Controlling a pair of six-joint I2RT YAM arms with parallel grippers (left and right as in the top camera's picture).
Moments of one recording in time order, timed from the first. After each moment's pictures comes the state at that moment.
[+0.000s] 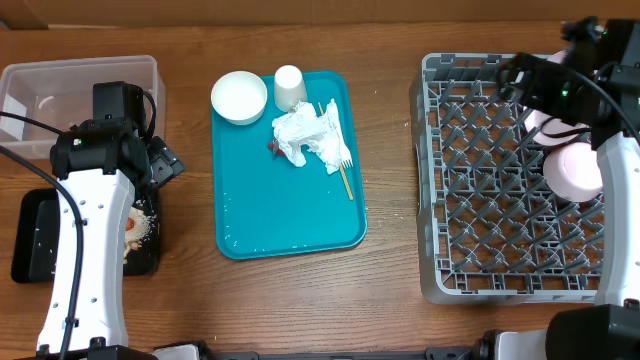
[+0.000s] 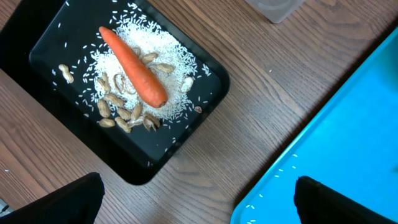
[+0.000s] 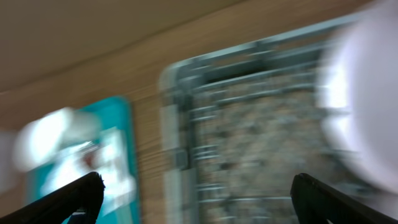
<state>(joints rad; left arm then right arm) 0.11 1.46 1.38 -1.23 -0.30 -0.62 -0.20 1.58 1.62 -0.90 -0.39 0.16</state>
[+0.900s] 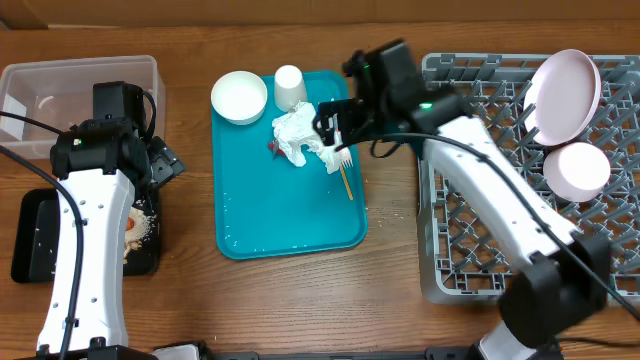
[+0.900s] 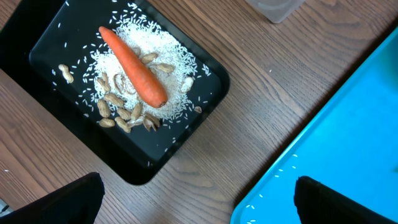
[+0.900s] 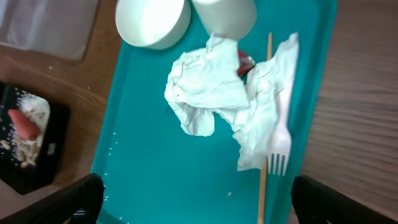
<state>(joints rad) 0.11 1.46 1.38 -1.23 -0.30 -0.62 0.48 1.80 1.62 -0.78 -0.27 0.30</state>
